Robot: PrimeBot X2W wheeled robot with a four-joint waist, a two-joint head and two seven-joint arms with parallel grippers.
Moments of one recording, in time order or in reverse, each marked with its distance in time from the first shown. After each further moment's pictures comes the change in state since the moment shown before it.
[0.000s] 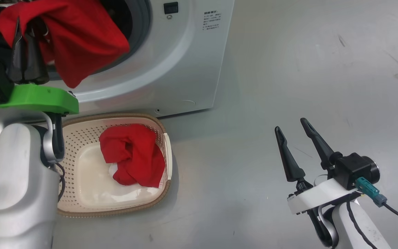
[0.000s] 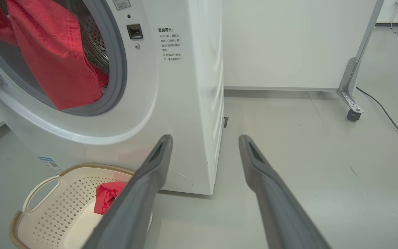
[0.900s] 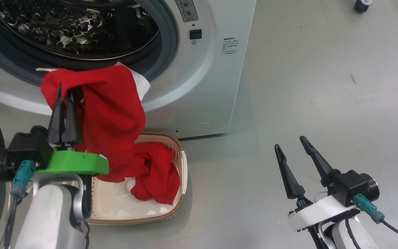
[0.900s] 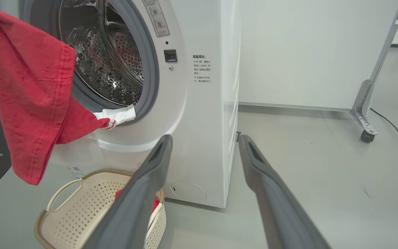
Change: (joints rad) left arm 0.308 -0.042 -0.043 -0.221 0.015 0.009 -0.009; right arm 0.090 0.006 -0.003 -0.021 -0.026 -0.003 0.000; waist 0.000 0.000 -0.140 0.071
